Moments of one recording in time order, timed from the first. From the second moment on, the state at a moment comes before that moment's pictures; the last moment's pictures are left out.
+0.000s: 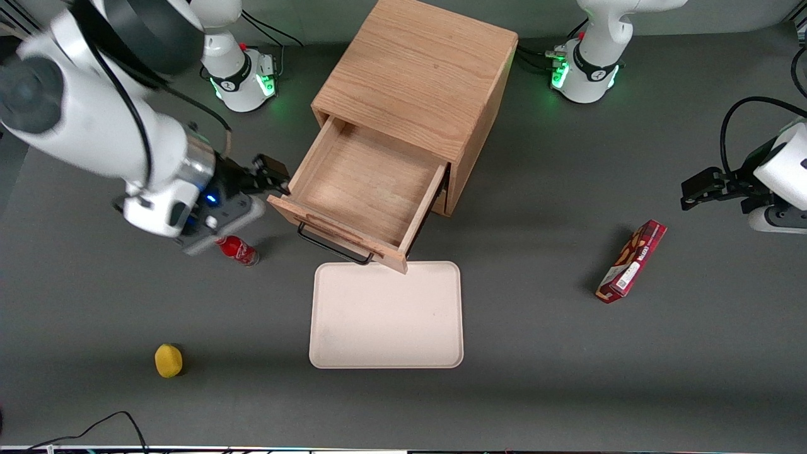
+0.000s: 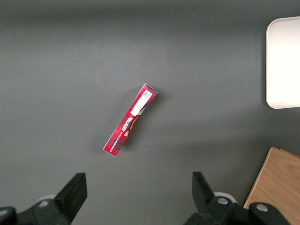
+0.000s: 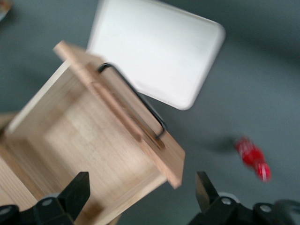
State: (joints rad) arm 0.00 0.34 0.47 -1.19 0.03 1.48 0.24
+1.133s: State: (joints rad) arm -0.03 -0.15 0.12 -1.81 0.00 1.65 0.34
